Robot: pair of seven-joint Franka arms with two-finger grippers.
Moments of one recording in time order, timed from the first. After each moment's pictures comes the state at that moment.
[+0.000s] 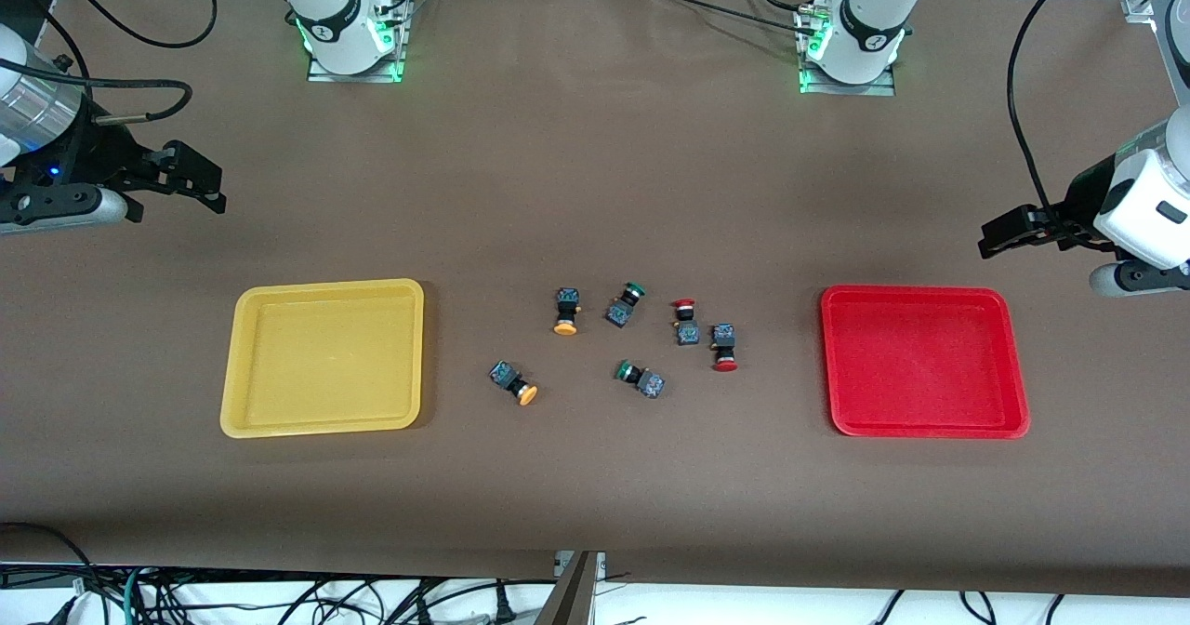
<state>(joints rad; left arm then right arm) 0.00 0.20 -0.04 -1.42 -0.02 1.56 -0.18 0.13 0.08 -0.02 -1.52 0.03 1.64 0.00</state>
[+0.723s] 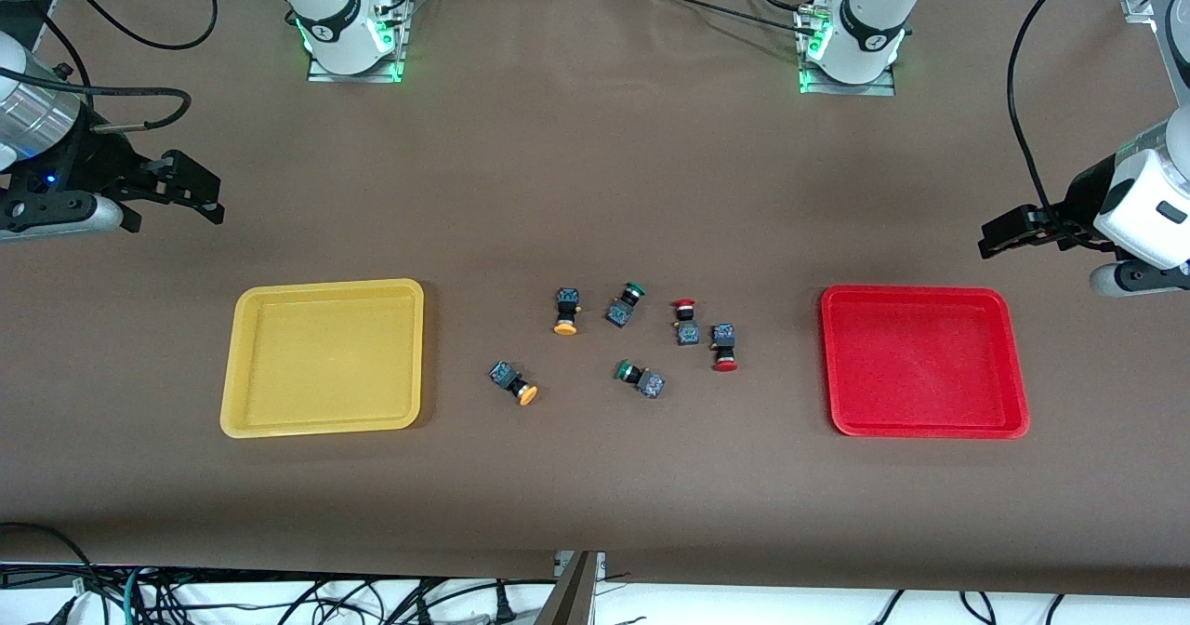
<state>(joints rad) 0.00 0.20 -0.04 -1.42 -0.02 1.56 -0.18 0.13 0.09 -0.02 -1.52 0.03 1.68 0.00</state>
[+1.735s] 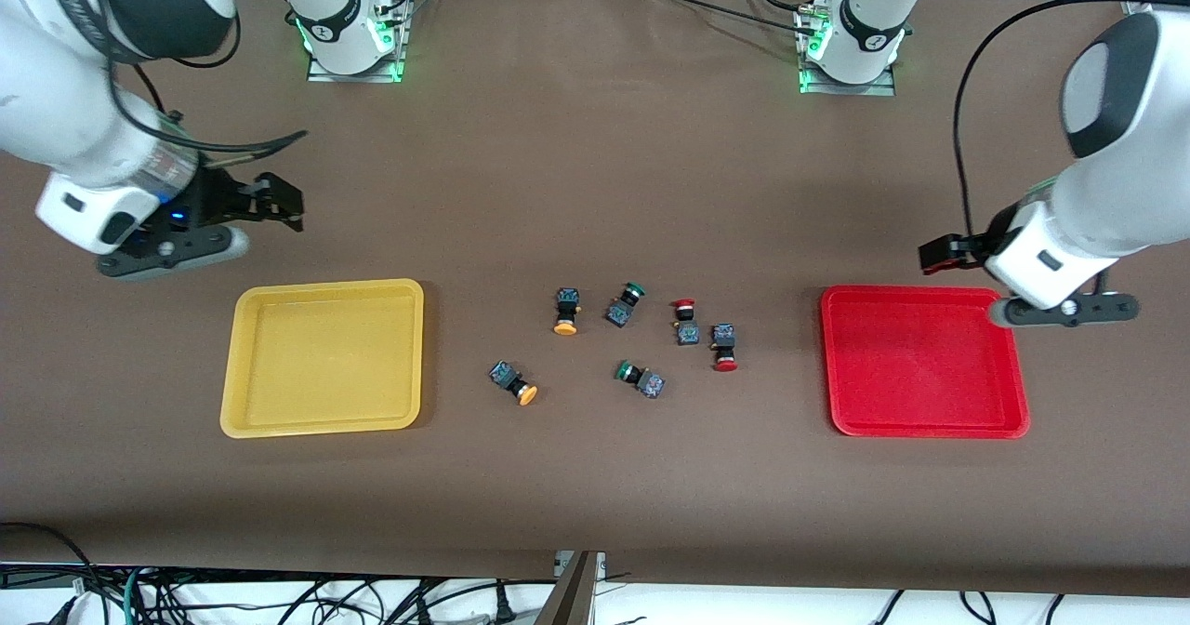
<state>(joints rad) -0.10 0.32 -0.05 -1.42 0.02 1.58 -0.19 0.24 0.19 -0.01 -1.53 0.03 1.69 -0.04</state>
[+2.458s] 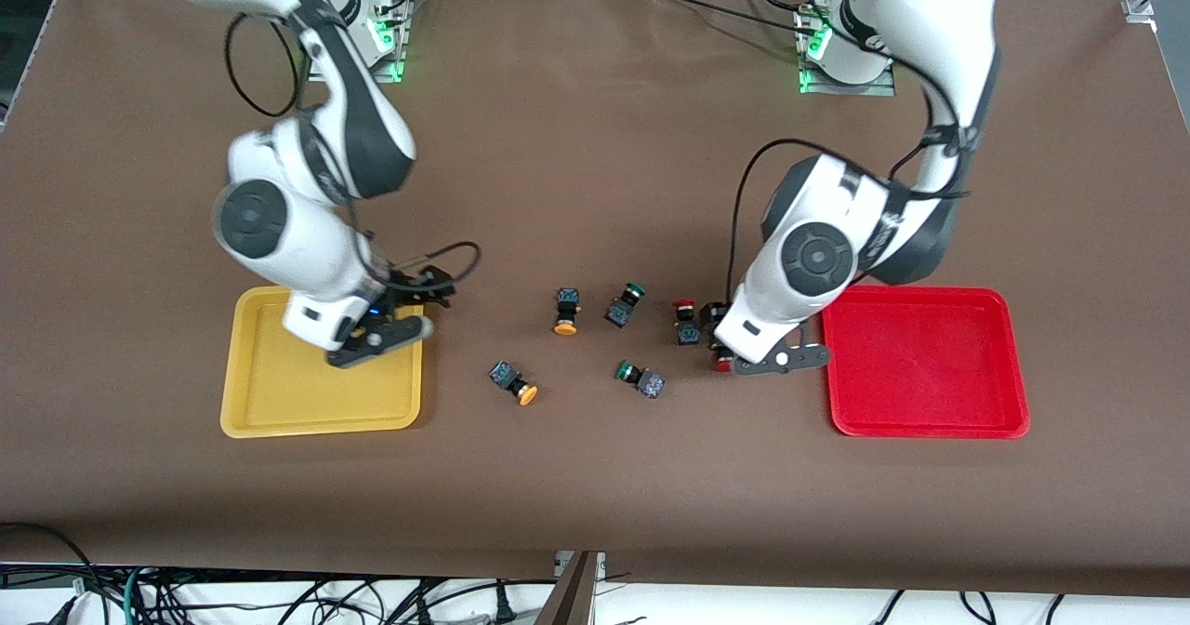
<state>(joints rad) -0.39 0.67 -0.06 -1.42 0.00 2.00 -0.60 0.40 0.54 0.00 -1.54 0.13 2.13 -0.04</state>
